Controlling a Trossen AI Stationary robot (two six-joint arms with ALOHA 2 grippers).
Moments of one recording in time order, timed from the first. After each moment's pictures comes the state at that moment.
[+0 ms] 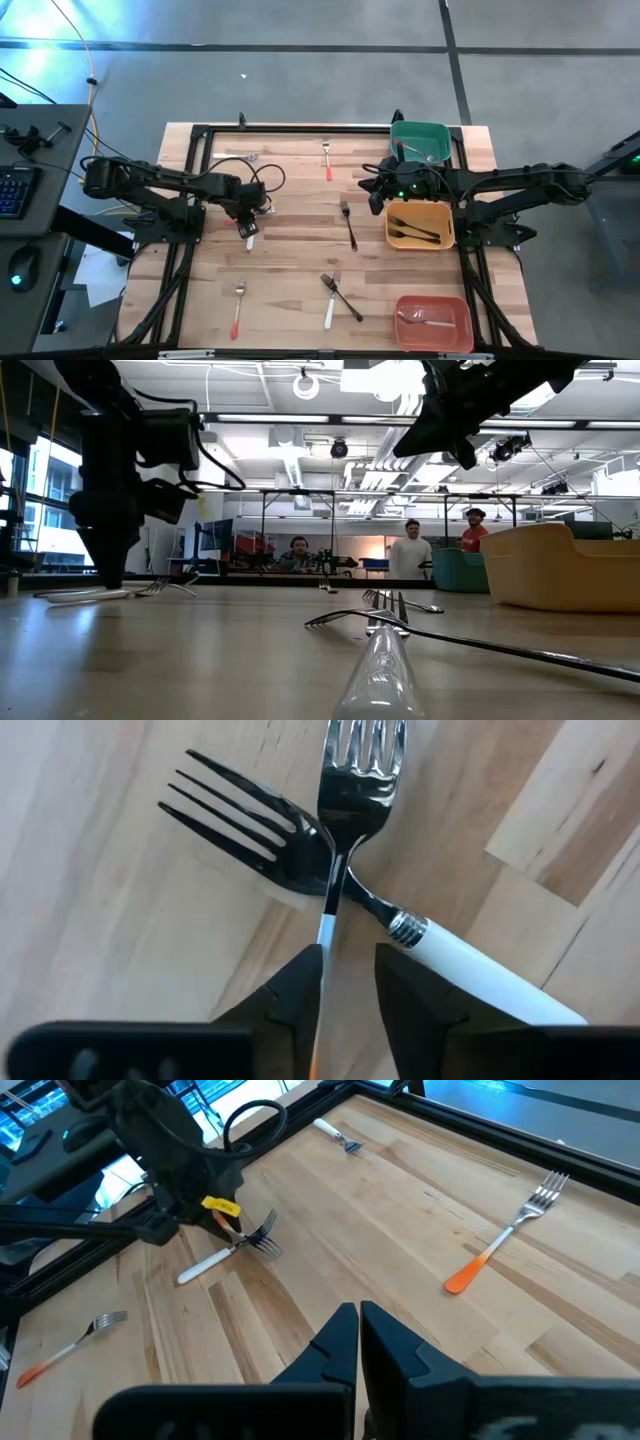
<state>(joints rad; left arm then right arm) 0.15 1.33 0.54 -0.66 0.03 -0.34 -0.07 1.13 0.74 -0.08 0.21 0.52</state>
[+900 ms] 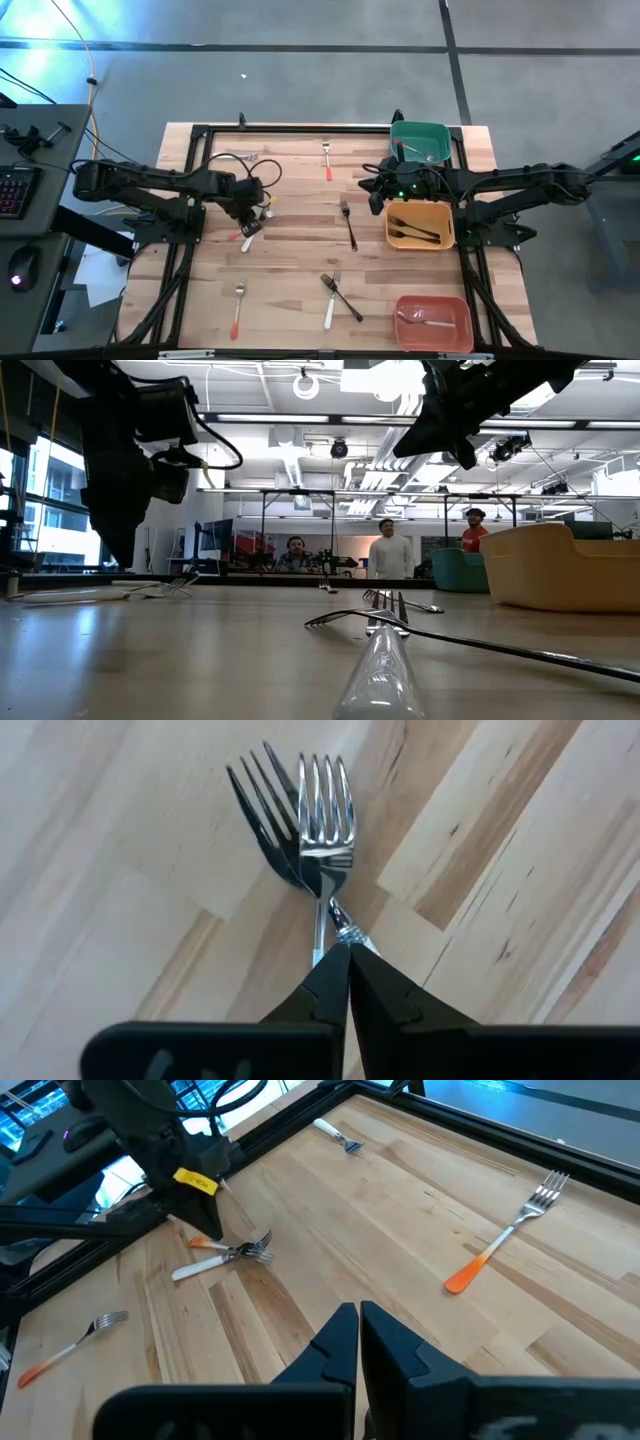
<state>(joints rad) 0.15 1.20 0.58 -0.66 0.12 -0.47 -0.07 1.13 0.74 -0.08 0.21 0.52</state>
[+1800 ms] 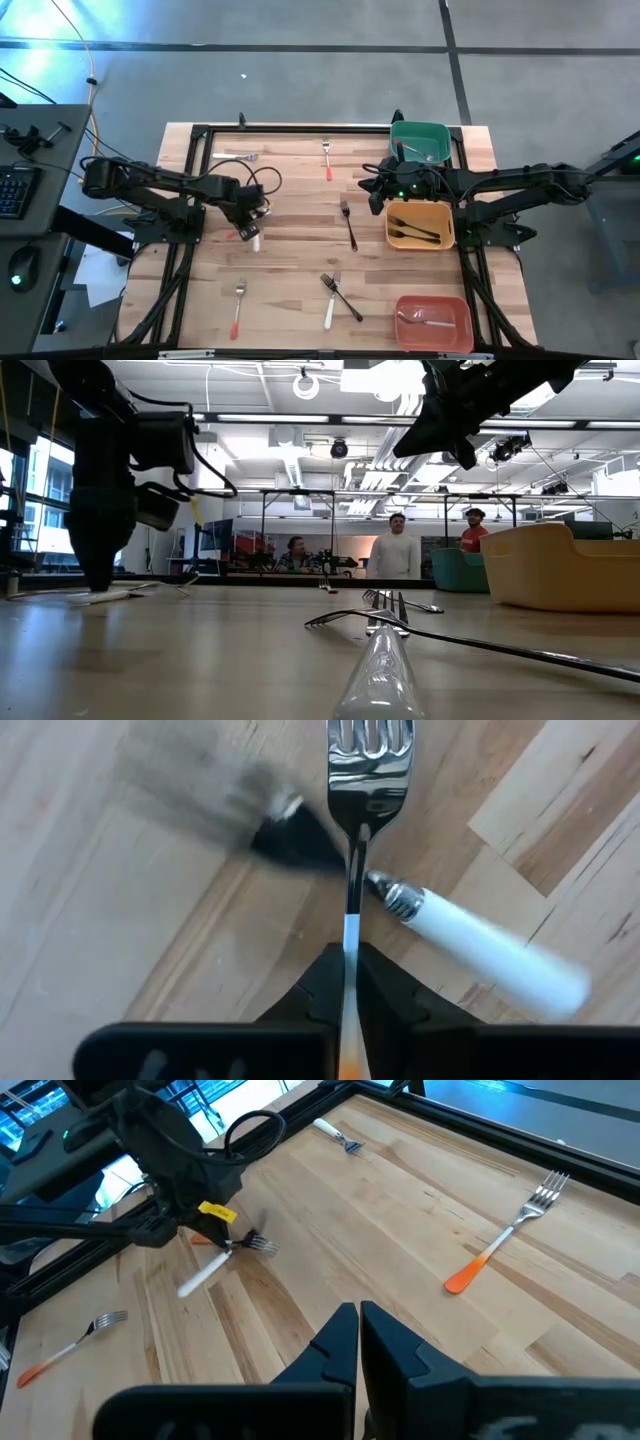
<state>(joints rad) 0.13 1.32 0.51 -0.65 0.11 -0.49 -0.07 1.13 0.74 -0.08 0.21 0.52</state>
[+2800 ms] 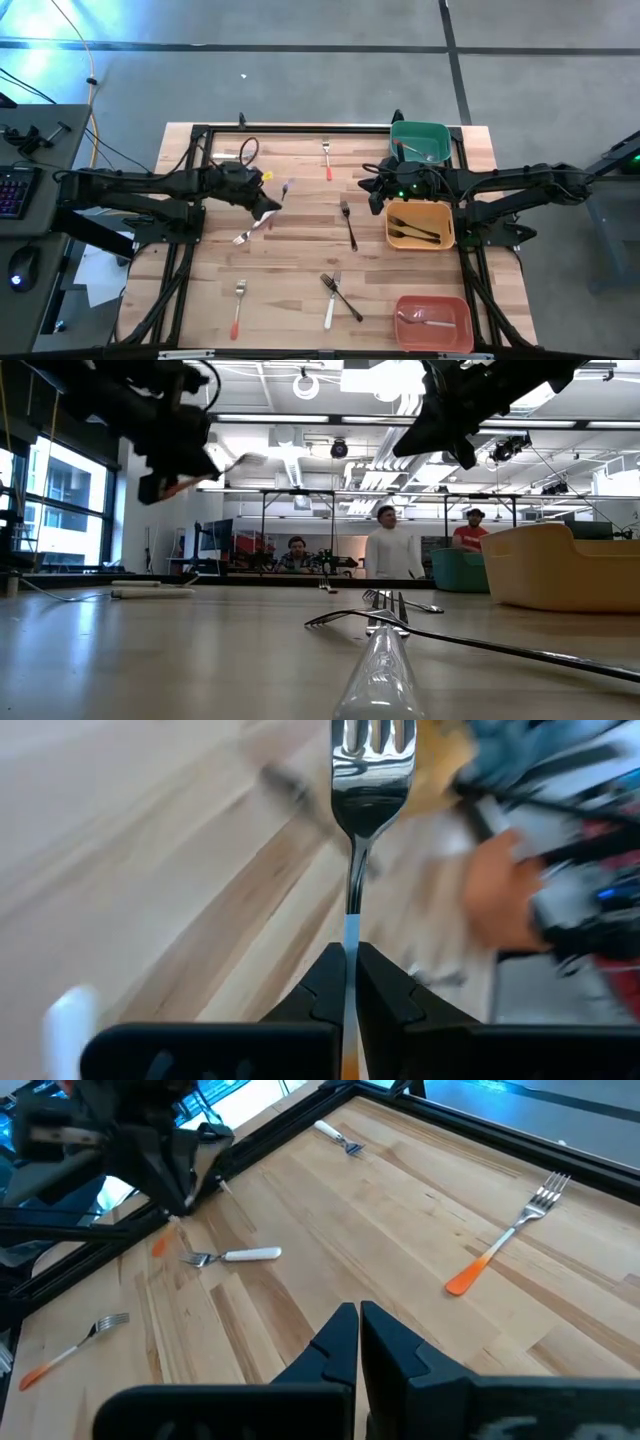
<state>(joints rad) 0.17 0.97 0.51 -0.11 0.20 -0.78 -0.07 1.13 0.74 -0.08 0.21 0.52</state>
